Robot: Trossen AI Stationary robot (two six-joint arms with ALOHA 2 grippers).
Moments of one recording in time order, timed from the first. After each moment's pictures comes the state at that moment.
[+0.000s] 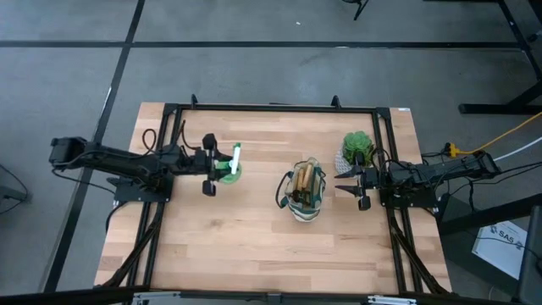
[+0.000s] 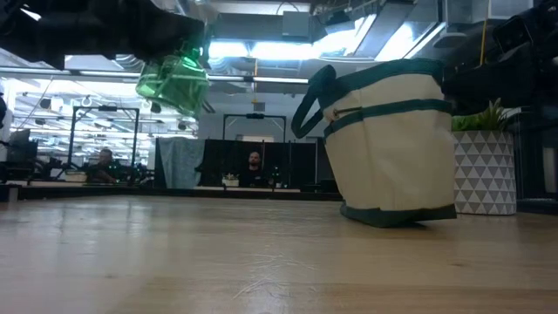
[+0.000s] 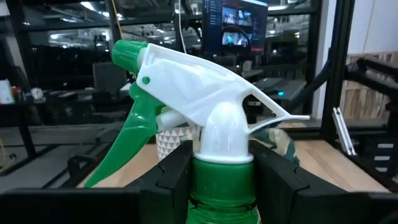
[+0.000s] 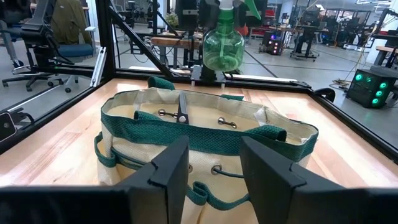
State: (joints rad) left arm 0.05 0.87 0.23 0.75 -0.03 0.04; right arm 0.21 0.24 0.01 0.16 0.15 -0.04
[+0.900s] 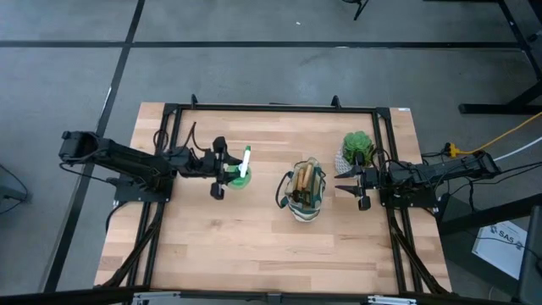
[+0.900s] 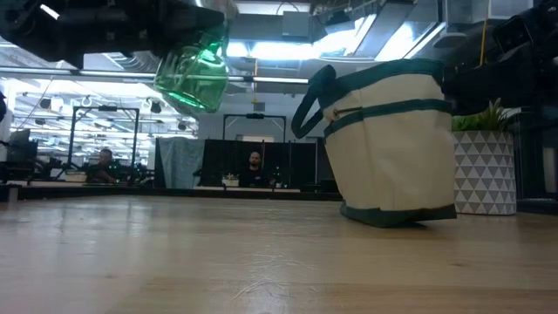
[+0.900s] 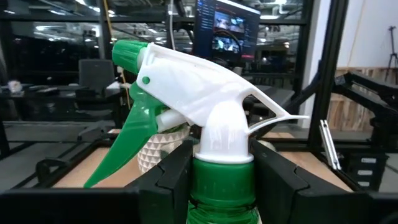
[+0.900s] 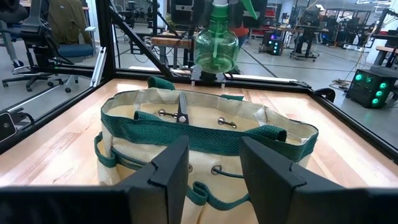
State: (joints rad) left arm 0.01 1.08 0.30 0.90 -0.03 -0.03; right arm 0.21 0.24 0.01 0.16 0.15 -0.04
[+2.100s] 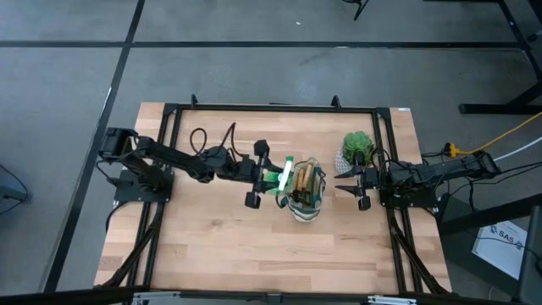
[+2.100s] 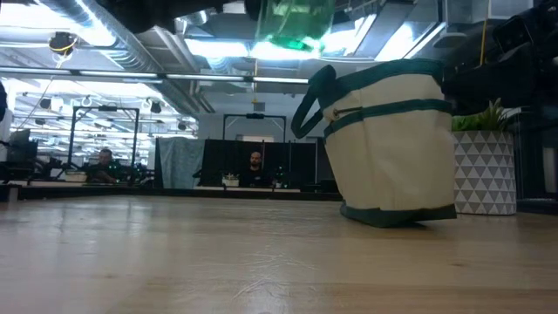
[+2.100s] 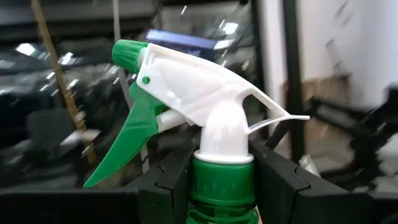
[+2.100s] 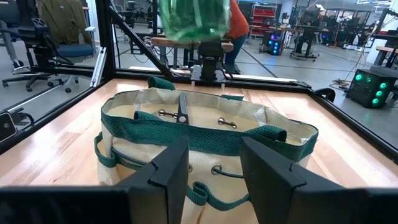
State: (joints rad) left arm -0.05 1.55 0.83 0.97 0.09 0.10; right arm 0.21 0.24 0.01 0.16 0.15 -0.04
